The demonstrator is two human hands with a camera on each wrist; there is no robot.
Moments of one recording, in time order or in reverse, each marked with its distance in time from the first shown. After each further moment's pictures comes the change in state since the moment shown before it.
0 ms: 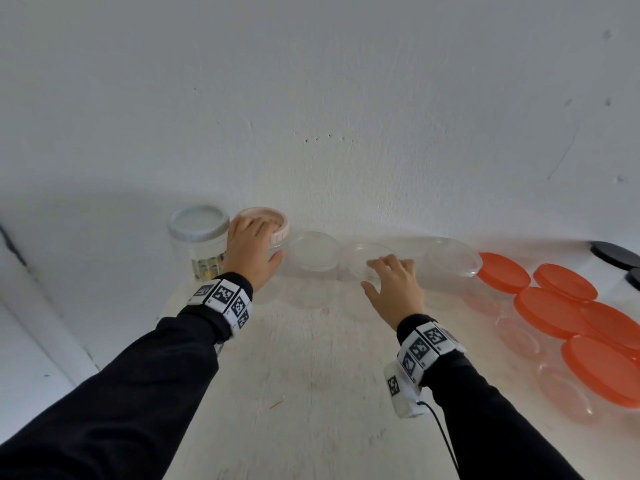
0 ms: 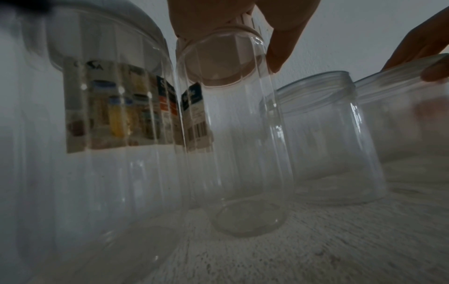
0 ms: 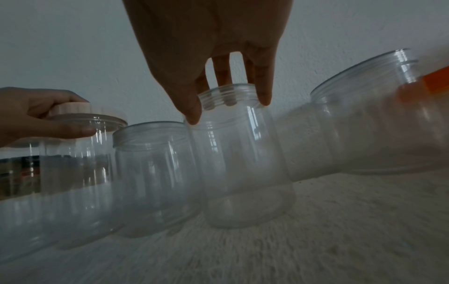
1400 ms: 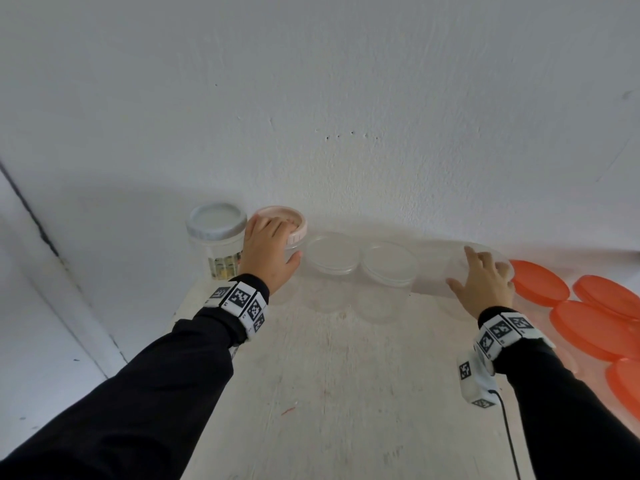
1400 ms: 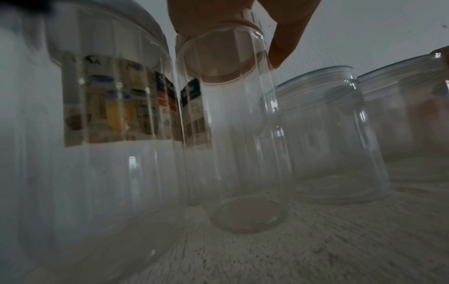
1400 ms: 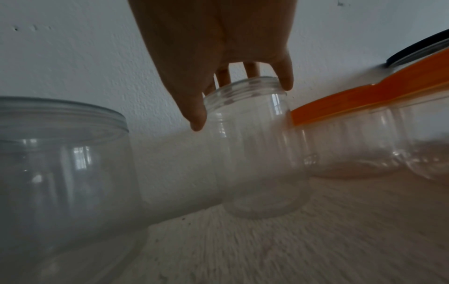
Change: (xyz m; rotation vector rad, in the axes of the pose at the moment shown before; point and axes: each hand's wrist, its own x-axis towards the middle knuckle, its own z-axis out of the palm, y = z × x) left_hand 0.000 -0.004 0.008 0.000 0.069 0.011; right_hand 0.039 0.100 -0.018 -0.131 -0.046 0.318
